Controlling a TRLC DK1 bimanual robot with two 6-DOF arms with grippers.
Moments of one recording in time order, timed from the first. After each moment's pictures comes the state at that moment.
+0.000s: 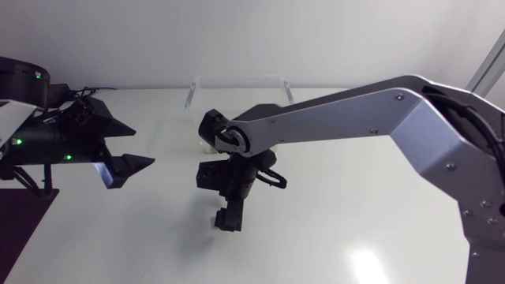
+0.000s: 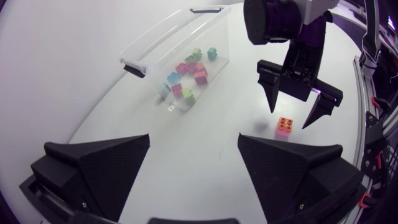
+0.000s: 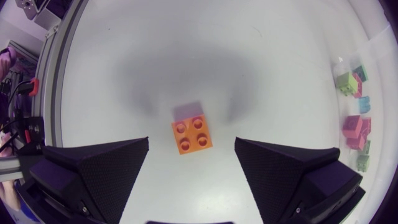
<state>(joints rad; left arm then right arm) 0.00 1.20 0.81 -0.41 0.43 0.81 0.82 2.14 1.52 -0.79 -0.22 -0.65</state>
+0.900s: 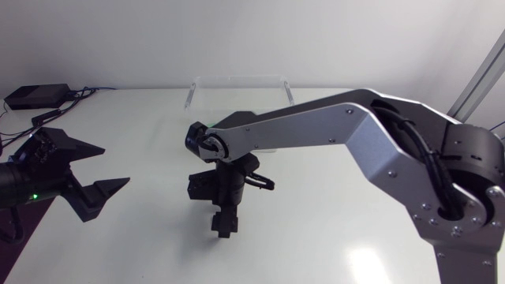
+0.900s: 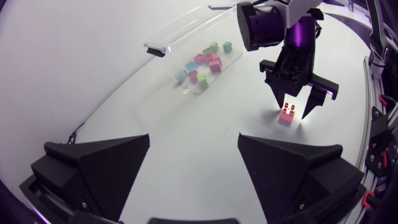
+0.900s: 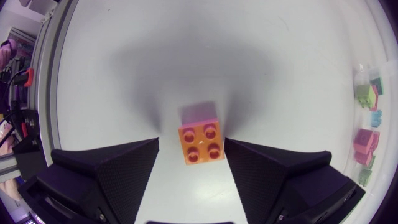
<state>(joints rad) 0.13 0.90 0.60 -0.43 0.44 0.80 0.87 2.26 1.65 -0.92 -0.17 -0.68</state>
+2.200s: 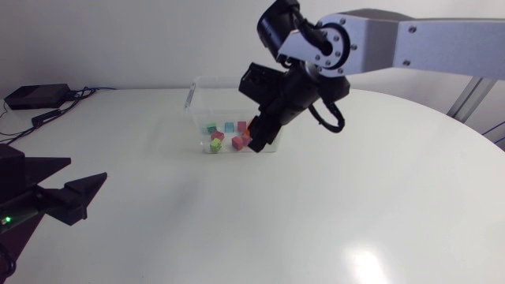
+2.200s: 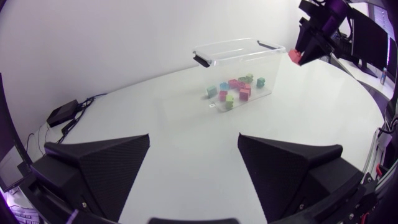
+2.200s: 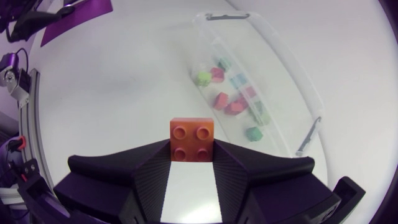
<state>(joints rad) 0.29 0.60 0.45 -0.38 0.48 0.42 0.63 1.78 1.53 -0.71 -0.04 -0.47</state>
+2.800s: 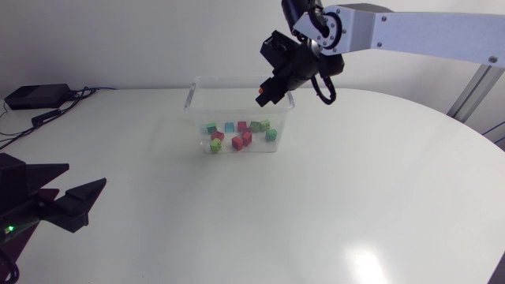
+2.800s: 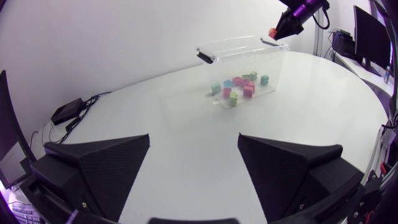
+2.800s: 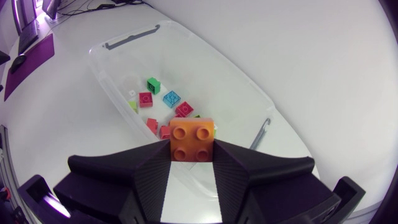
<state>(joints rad) 0.29 0.54 0.41 -0.38 0.45 0.42 0.46 1.99 1.77 -0.58 -0.01 -0.40</state>
